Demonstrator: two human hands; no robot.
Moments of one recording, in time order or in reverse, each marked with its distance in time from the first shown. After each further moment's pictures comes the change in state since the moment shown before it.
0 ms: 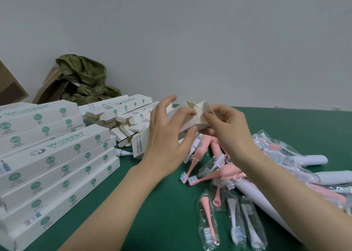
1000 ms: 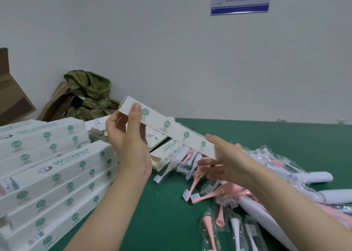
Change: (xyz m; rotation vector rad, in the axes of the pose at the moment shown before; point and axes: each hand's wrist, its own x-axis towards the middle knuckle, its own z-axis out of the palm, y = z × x) left_hand 0.030 0.006 -0.038 -1.210 0.707 -0.482; right_hand 0.013 0.015 -0.013 0.086 -0.208 0.734
